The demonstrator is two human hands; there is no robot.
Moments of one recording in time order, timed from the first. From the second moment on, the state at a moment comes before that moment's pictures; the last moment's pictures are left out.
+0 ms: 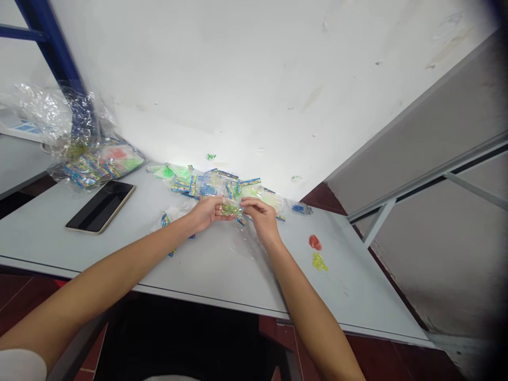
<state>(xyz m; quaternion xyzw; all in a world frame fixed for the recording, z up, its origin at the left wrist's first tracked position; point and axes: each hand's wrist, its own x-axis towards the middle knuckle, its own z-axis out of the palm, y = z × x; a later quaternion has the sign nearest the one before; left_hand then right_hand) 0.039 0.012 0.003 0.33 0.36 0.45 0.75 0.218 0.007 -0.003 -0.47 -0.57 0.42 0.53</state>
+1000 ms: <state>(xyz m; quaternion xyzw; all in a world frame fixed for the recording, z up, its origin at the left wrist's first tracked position) 0.041 0.009 -0.002 0.40 0.36 0.47 0.70 0.215 0.004 0.000 -0.51 -0.57 0.44 0.48</state>
